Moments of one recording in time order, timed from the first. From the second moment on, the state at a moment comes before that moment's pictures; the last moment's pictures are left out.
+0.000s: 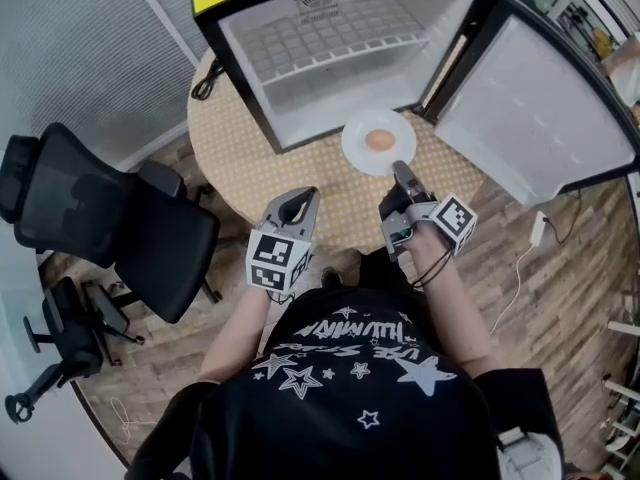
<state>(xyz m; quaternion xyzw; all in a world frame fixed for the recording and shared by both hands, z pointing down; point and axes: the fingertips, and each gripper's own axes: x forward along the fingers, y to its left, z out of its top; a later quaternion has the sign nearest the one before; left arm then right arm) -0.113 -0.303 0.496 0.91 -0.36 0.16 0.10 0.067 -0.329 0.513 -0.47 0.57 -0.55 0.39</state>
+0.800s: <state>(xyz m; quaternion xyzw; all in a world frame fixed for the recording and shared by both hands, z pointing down) -0.074 -0.245 0.481 0.89 -0.42 0.16 0.11 0.101 -0.278 0.479 -0.41 0.62 -0.55 0.39</state>
